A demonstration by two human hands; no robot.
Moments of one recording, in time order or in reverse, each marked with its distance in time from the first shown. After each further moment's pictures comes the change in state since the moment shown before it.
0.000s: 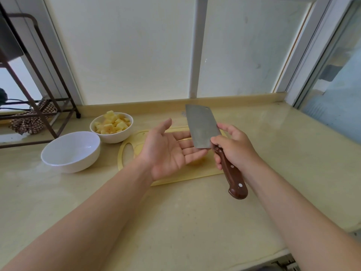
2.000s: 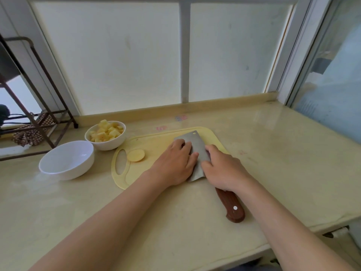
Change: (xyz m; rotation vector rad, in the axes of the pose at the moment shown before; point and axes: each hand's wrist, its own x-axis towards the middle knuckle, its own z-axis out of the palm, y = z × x) left_hand 0.043 -0.042 -0.018 2.128 0.306 0.446; right_hand -0.029 0.009 -0.013 -1.058 -0.120 -0.086
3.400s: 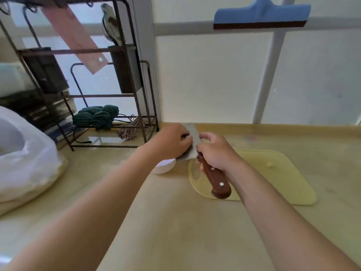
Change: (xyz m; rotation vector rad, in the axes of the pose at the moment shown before) left_hand -0.072 -0.134 -0.154 0.051 0.201 -0.229; right_hand 0.030 -0.194 0.028 0.940 -0.237 -0.169
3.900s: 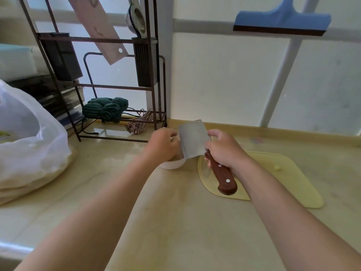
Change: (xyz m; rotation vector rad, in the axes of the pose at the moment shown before) left_hand -0.034 -0.045 0.010 -0.192 0.202 -0.294; right_hand 0.005 -0.005 0.020 -0.133 0.044 0.012
